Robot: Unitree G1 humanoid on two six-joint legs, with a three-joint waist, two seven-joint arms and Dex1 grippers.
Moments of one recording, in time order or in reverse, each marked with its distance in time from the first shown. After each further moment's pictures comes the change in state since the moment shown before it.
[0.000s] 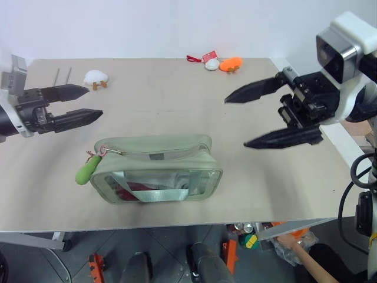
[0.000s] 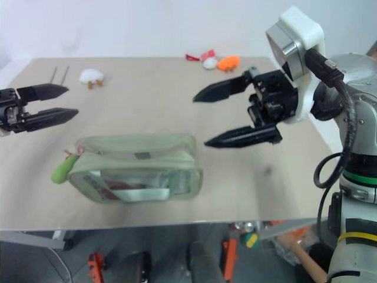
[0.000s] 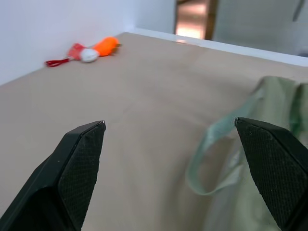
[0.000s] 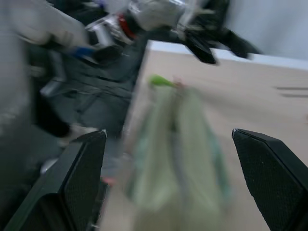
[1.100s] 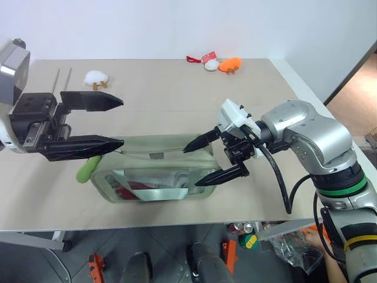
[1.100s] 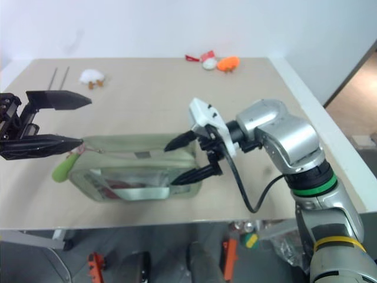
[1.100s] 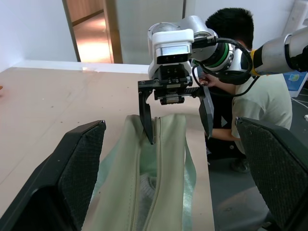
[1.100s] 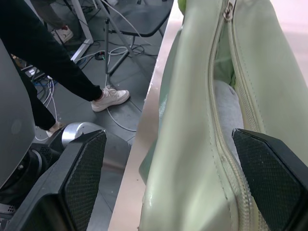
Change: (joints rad) left arm 0.027 0.068 0.089 -0.313 -0.378 0.184 0.004; right arm 0.095 0.170 0.308 -0.026 -0.295 -0.126 -0.060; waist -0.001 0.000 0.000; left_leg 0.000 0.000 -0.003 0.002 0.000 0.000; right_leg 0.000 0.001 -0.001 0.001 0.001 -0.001
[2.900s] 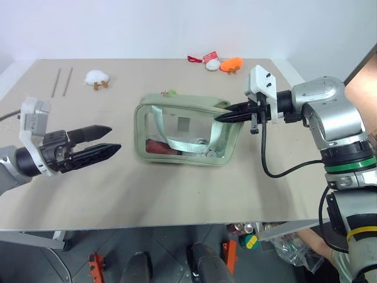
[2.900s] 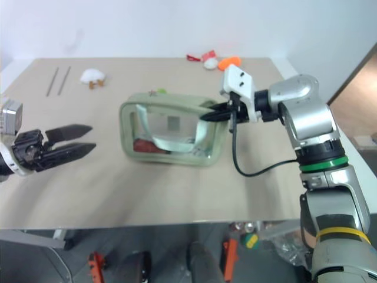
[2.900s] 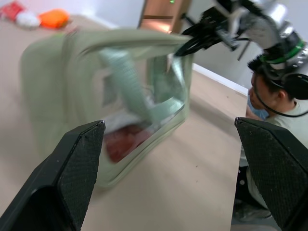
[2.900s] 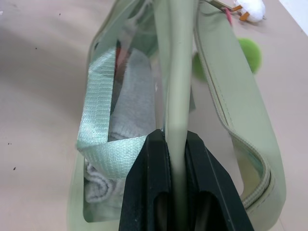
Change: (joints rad) left arm 0.322 -0.183 0.025 0.104 0.063 -0.029 0.200; right arm -0.117 -0.019 -0.076 0.464 -0.334 -0.383 -0.099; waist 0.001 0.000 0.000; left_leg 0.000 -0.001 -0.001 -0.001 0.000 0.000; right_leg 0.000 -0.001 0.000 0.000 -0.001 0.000
